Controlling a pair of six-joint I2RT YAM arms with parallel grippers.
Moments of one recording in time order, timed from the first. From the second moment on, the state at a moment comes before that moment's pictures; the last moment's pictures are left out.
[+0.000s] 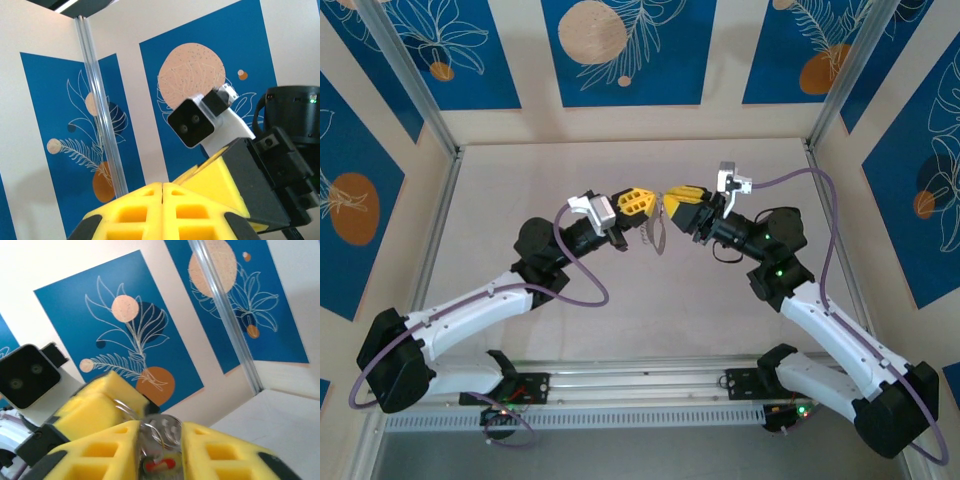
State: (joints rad) left arm -0.84 1.22 0.86 0.84 0.34 0.08; right arm 0.51 0.94 0.77 0.49 -0.58 0.65
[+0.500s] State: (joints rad) left arm -0.84 1.25 0.86 0.87 0.32 0.02; right arm 0.36 0.87 0.73 0.45 -0.60 0.68
